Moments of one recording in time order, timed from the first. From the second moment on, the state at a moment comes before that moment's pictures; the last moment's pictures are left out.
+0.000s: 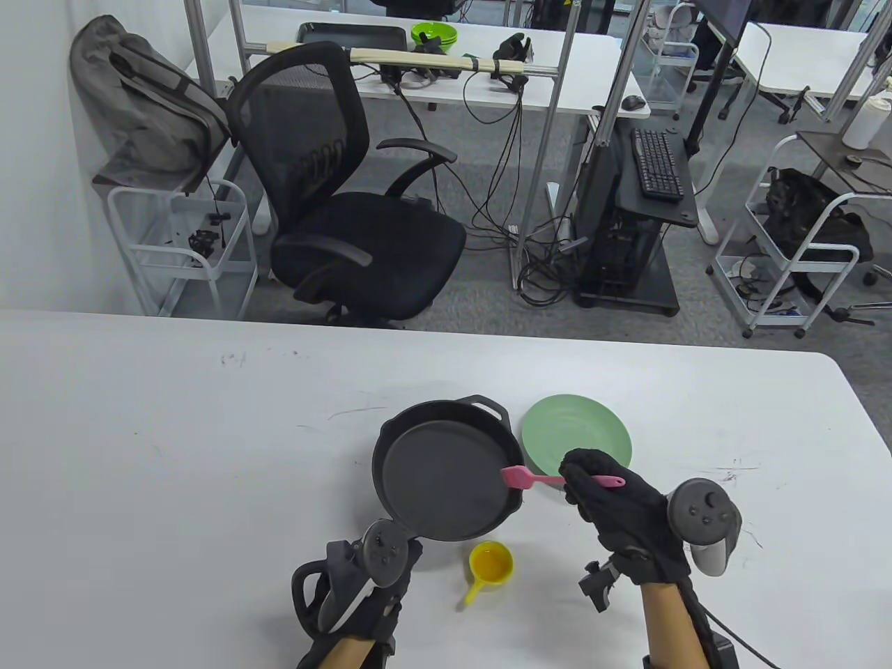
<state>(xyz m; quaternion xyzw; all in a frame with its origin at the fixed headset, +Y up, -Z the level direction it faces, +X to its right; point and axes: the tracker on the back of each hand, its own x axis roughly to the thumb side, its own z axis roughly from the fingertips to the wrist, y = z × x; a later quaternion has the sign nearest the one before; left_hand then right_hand) -0.092 -0.730 -0.330 0.02 0.04 0.15 0.99 0.242 -0.656 -0.389 0.20 -0.14 0.86 0.46</state>
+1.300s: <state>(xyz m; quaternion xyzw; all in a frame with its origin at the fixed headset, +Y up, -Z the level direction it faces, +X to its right) -0.073 -0.728 -0.324 0.02 0.00 0.13 0.99 0.205 -0.674 -0.390 0.28 0.00 0.83 0.49</state>
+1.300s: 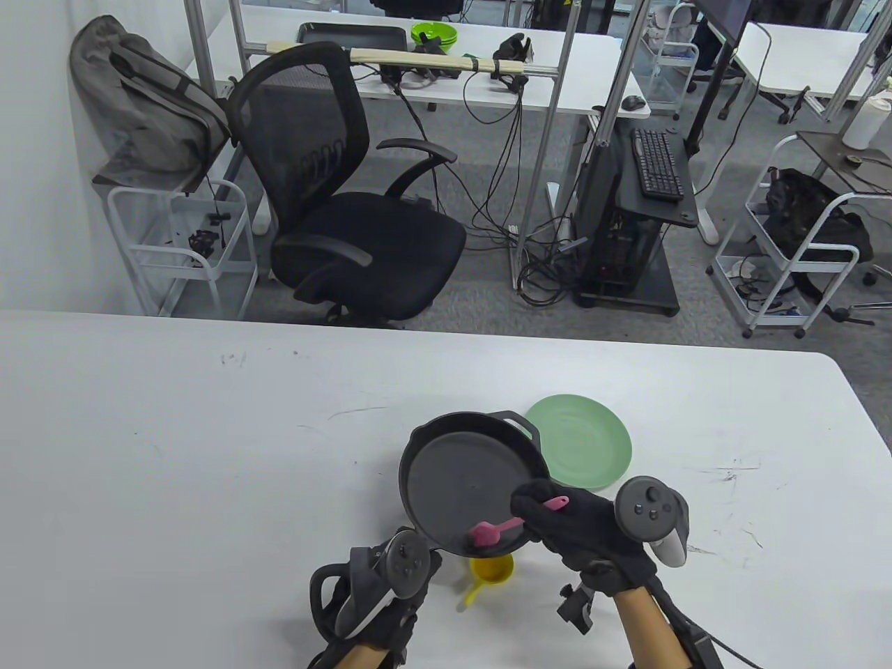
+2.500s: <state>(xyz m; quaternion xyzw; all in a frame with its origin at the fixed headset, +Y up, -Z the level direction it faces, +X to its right) -0.072 -0.728 -0.323 0.03 0.00 0.13 0.99 0.210 -0.679 -0.389 0.24 -0.09 0.93 0.26</state>
